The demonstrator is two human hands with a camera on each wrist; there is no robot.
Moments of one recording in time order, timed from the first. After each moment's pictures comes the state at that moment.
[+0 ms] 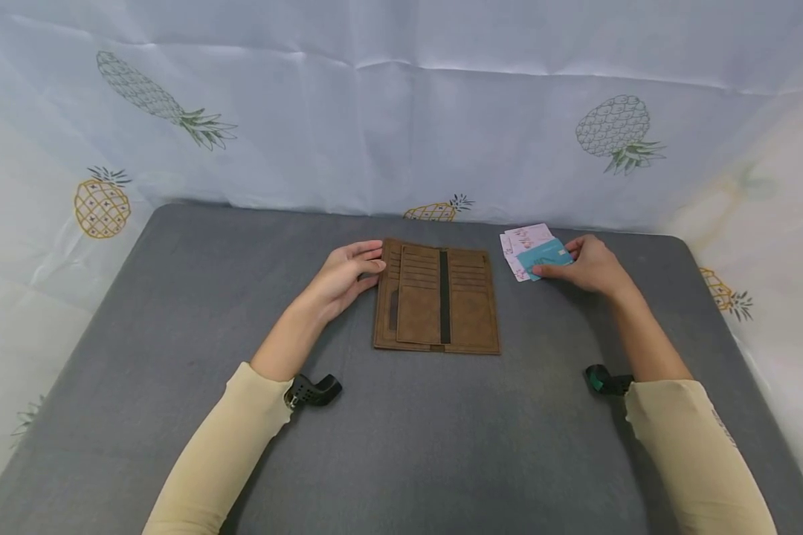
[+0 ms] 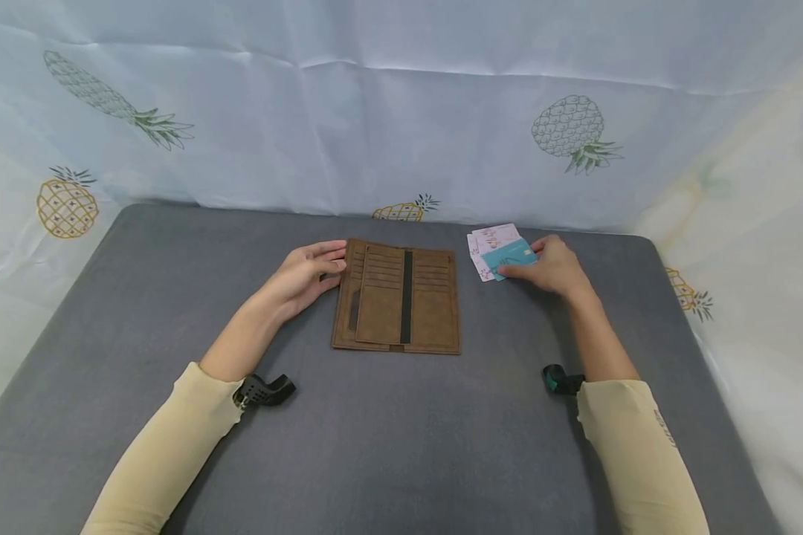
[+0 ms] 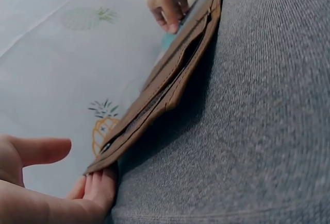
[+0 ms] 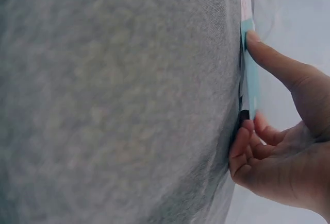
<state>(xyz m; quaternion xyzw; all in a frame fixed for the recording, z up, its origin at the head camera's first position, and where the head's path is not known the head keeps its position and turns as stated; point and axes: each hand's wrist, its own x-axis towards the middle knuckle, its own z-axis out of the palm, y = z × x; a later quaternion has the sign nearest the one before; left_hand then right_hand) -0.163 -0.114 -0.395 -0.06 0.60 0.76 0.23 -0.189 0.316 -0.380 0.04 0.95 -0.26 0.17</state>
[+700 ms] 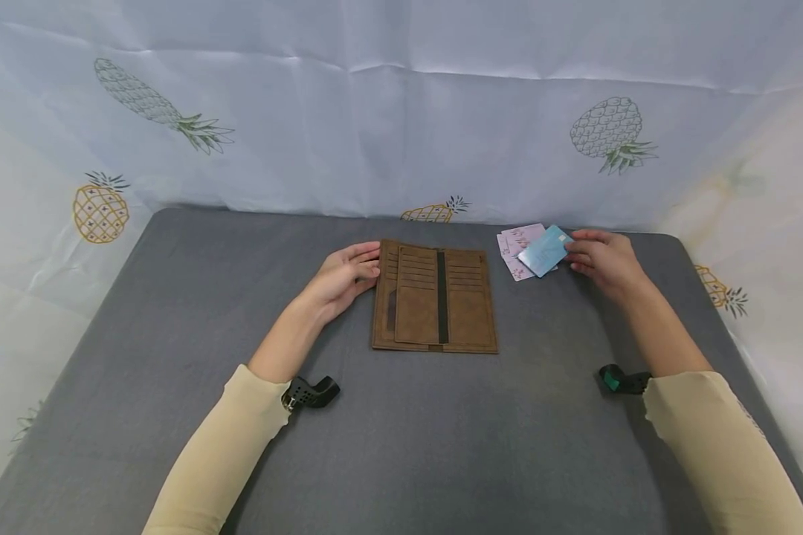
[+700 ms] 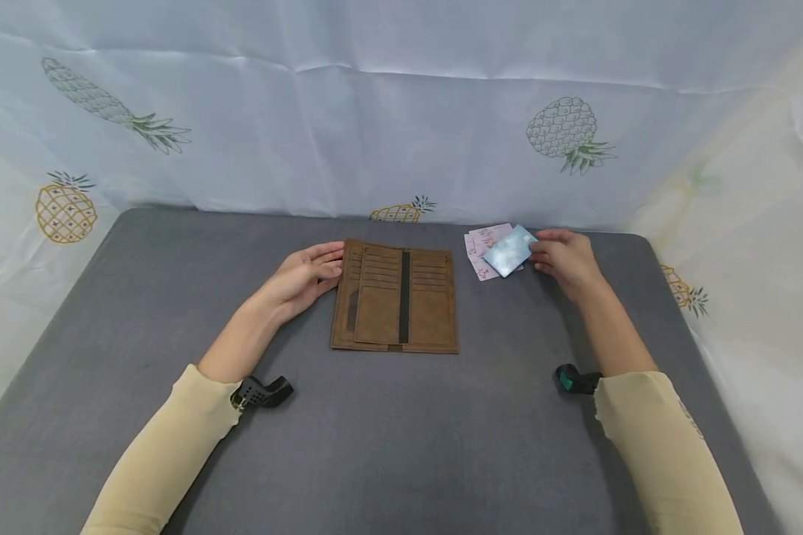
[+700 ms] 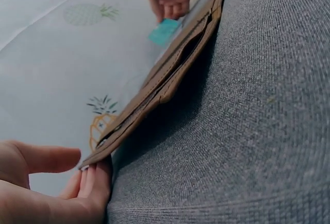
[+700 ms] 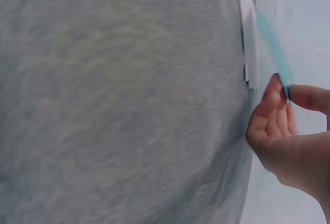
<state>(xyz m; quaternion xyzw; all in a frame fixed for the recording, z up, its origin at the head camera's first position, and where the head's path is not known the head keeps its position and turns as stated) -0.165 -0.115 -0.398 -0.07 0.59 0.77 0.24 -0.192 0.334 -0.375 0.13 0.76 -0.63 0.12</state>
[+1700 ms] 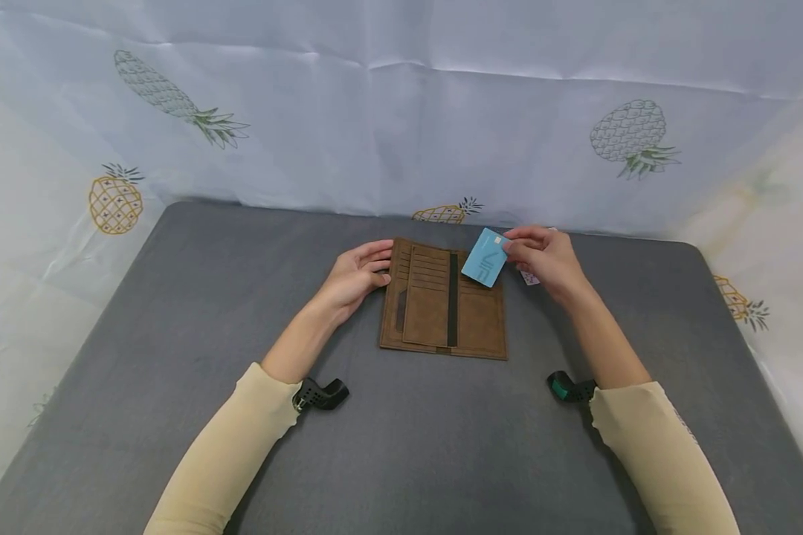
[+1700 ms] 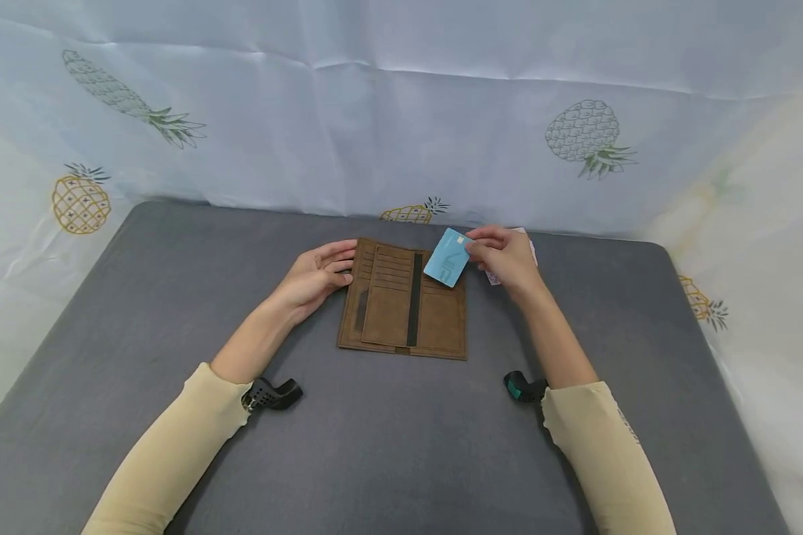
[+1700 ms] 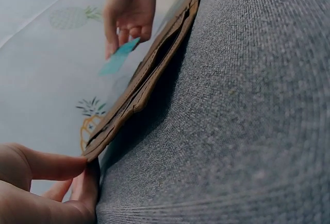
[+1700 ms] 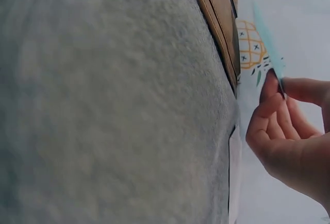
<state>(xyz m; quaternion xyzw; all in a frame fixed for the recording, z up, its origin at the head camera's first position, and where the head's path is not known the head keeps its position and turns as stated) -0.161 -0.112 -0.405 -0.04 0.65 0.73 0.20 -0.193 0.233 -0.378 0.02 0.81 -0.58 0.12</state>
